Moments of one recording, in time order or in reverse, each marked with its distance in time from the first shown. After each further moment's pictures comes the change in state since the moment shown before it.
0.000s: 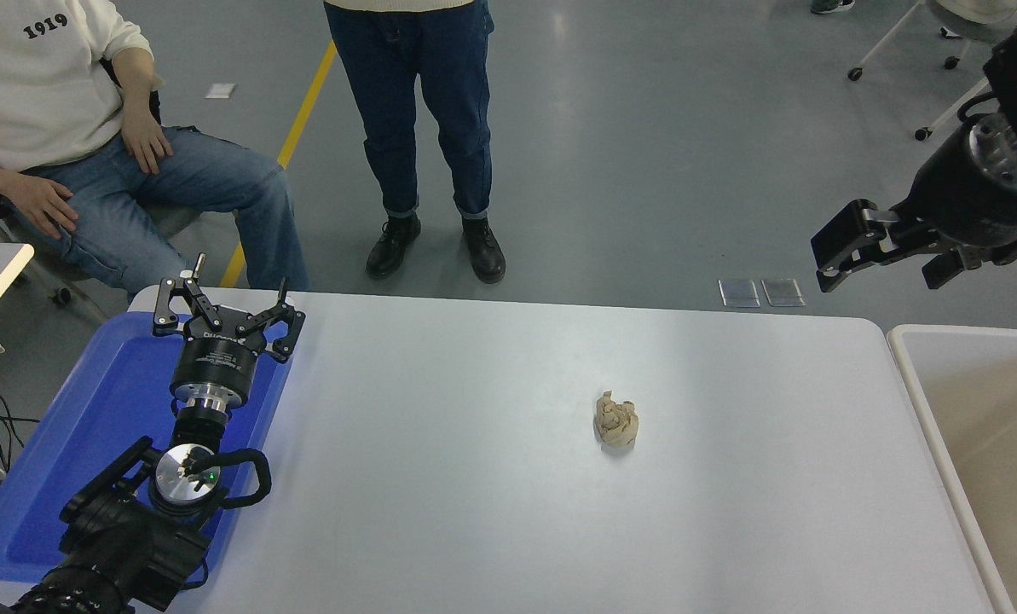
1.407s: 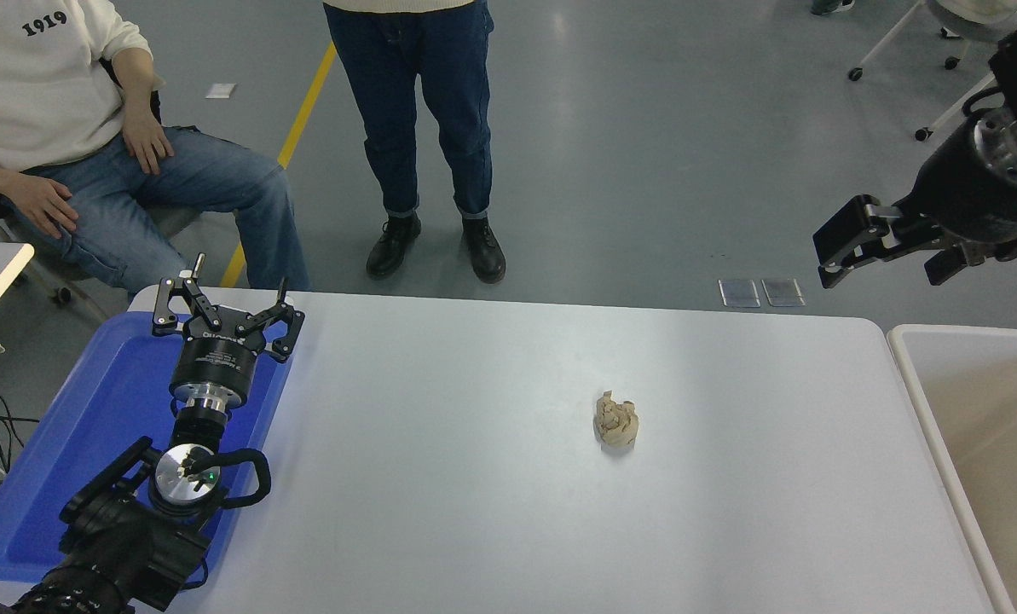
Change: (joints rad) left arm -0.001 0.000 0.000 0.000 0.000 -0.001 0.000; right arm -0.001 0.001 -0.001 0.001 0.000 0.000 0.000
